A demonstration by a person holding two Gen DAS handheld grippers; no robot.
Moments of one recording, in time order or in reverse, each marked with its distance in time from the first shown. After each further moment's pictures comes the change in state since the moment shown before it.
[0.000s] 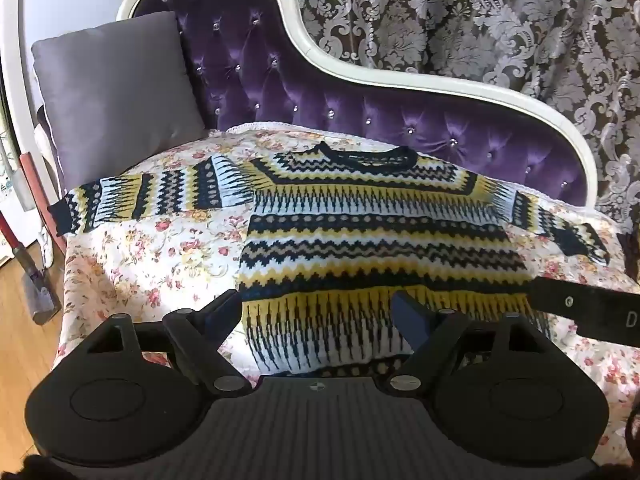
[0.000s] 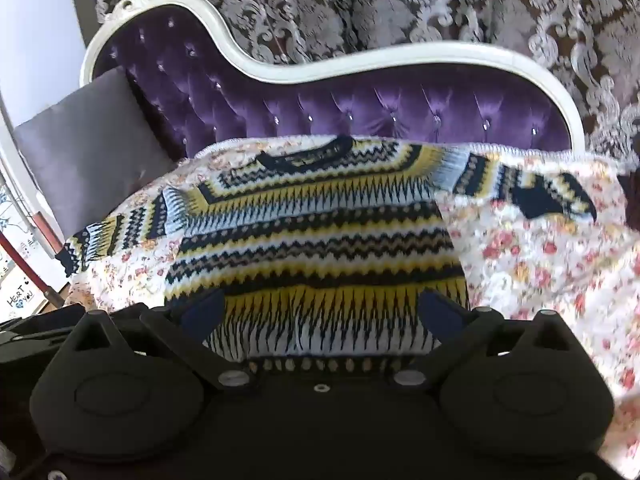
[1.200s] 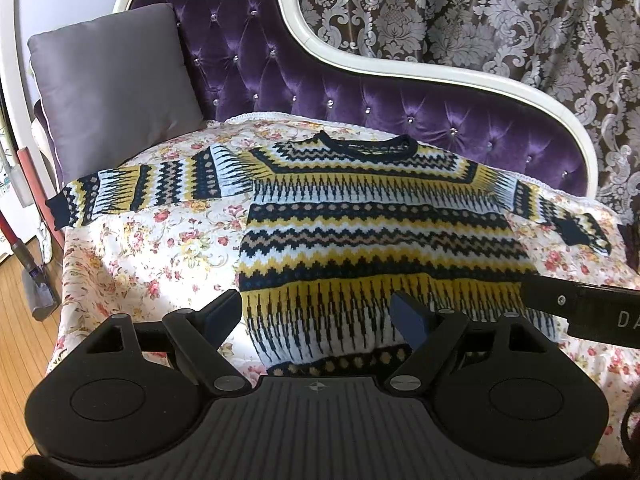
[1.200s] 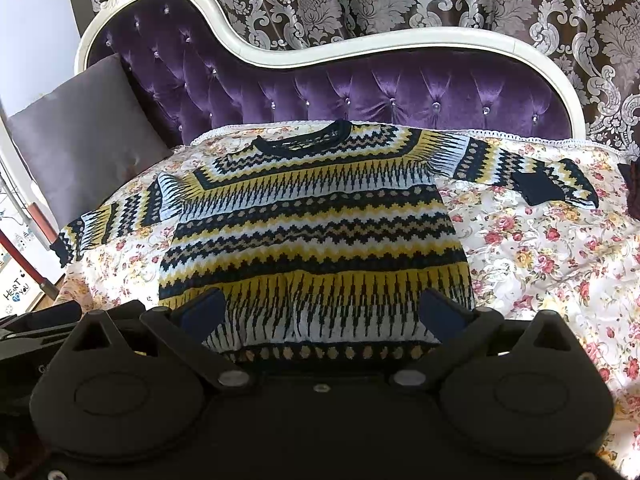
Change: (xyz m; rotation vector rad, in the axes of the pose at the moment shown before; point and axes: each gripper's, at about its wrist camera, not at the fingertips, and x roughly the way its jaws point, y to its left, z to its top) left arm 0.006 0.001 -0.008 0.010 0.027 0.006; right arm -0.003 0.003 -0.025 0.050 0.061 0.044
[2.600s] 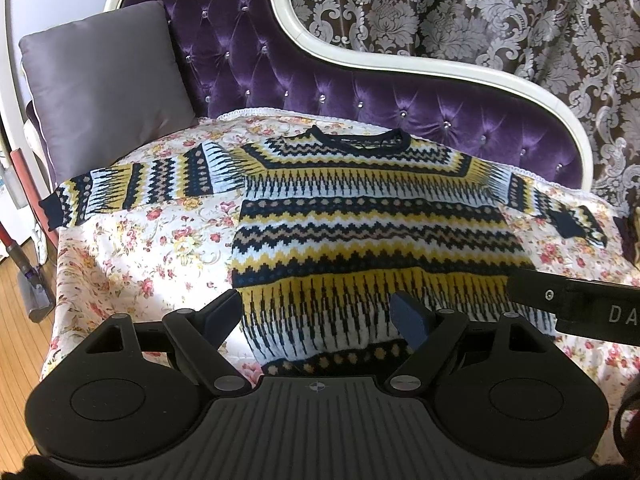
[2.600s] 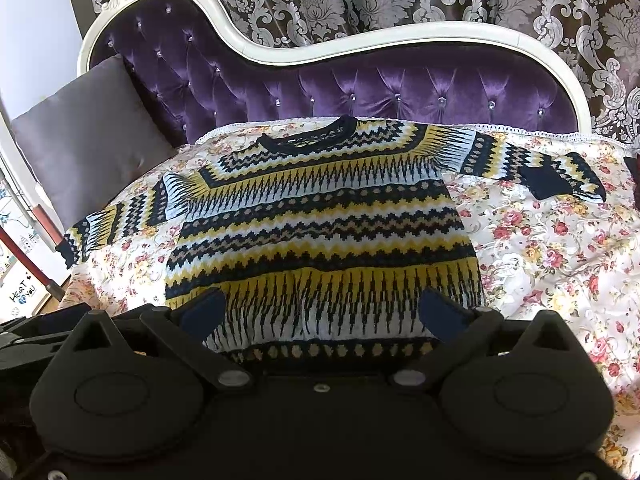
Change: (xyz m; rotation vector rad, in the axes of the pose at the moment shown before) left arm 0.001 -0.005 0.000 0.017 0.016 -0.012; right arm -0.001 0.006 -0.007 0.011 -0.006 0.011
